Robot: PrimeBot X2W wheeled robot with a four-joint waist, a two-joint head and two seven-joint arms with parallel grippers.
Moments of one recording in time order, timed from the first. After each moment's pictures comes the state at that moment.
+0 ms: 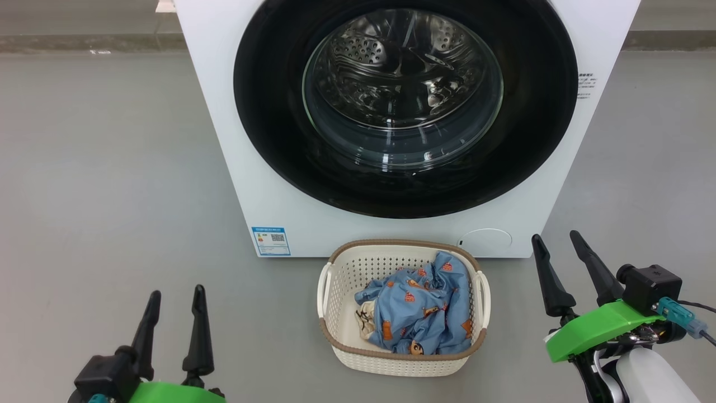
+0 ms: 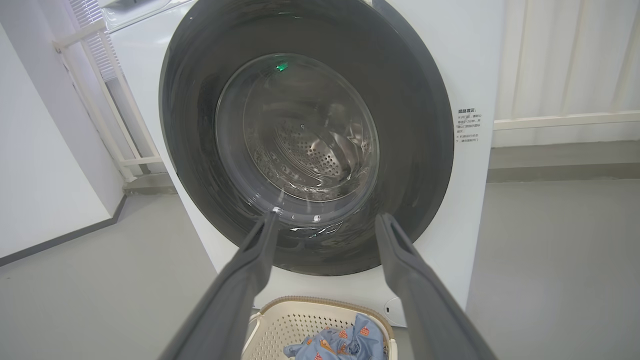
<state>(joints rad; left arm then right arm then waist) -0.08 0.04 -0.04 0.26 -0.31 -0.10 -0.25 -0.22 -0.16 0.16 0.40 0.42 0.12 -0.25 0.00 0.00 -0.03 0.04</state>
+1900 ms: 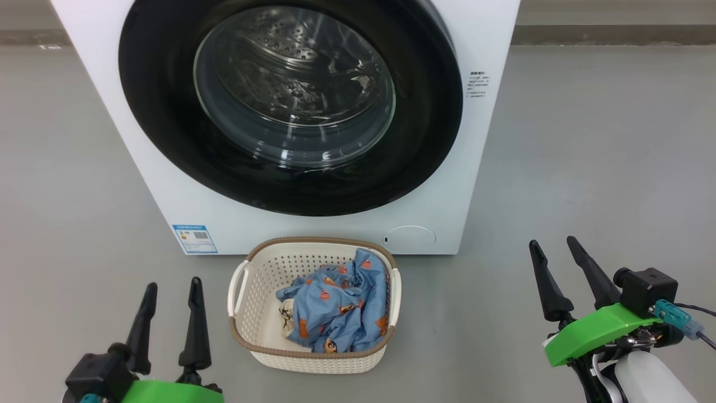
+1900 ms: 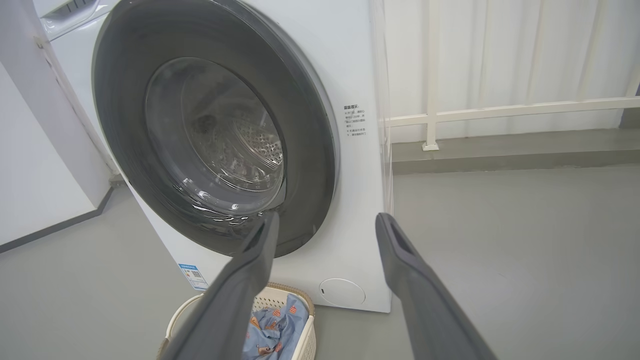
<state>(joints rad) -0.08 0.04 -0.03 0.22 -0.32 -0.12 -0.26 -0.22 -0.17 0.18 0.42 0.44 0.12 -0.25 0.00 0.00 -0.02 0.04</state>
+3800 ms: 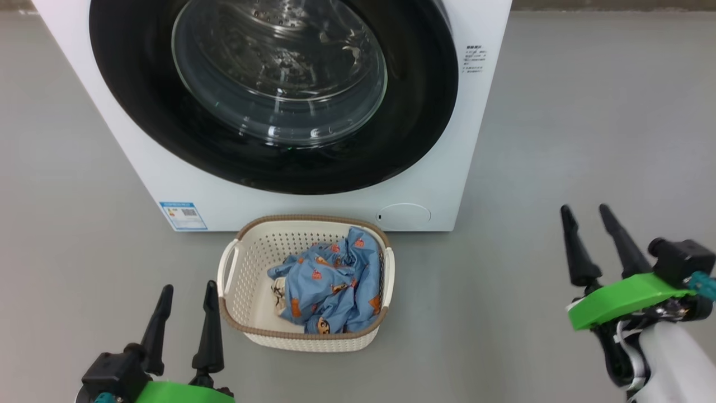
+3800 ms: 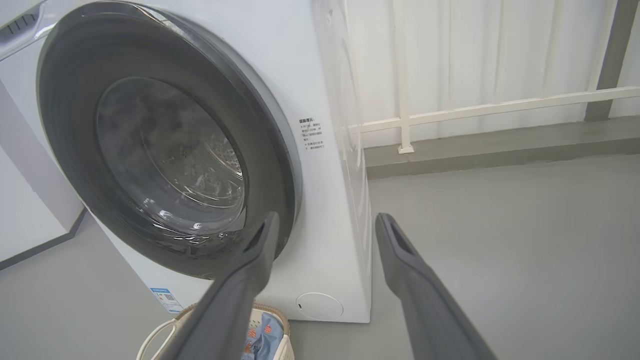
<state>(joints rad) -0.08 0.04 -0.06 0.24 -0.32 -0.13 -0.26 -0.28 -0.19 0.10 0.44 0.46 0.12 -0.25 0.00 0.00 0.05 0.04</state>
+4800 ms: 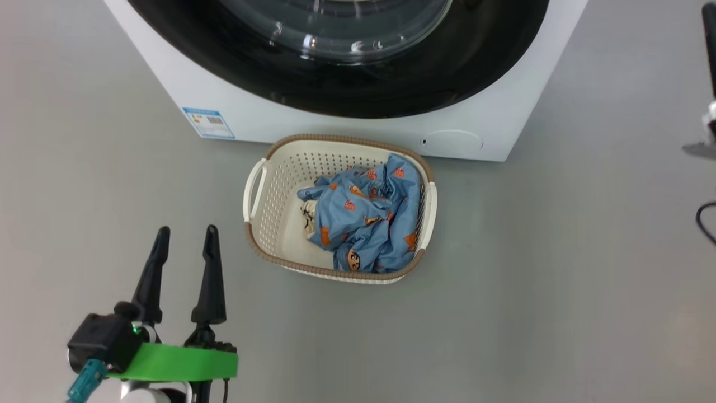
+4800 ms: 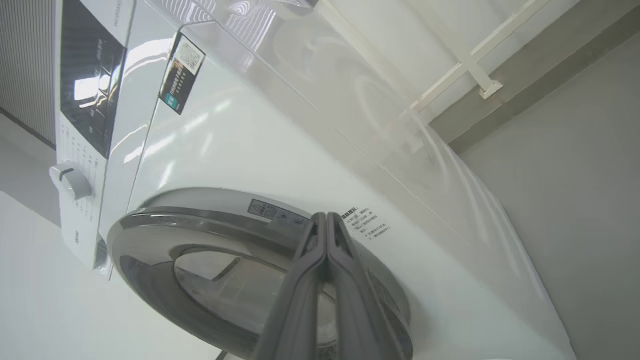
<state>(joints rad) -0.17 0.04 -0.09 0.13 -0.32 -0.12 -0.26 -0.72 -0.42 0.12 0.43 1.32 0.12 -0.03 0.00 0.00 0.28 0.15</state>
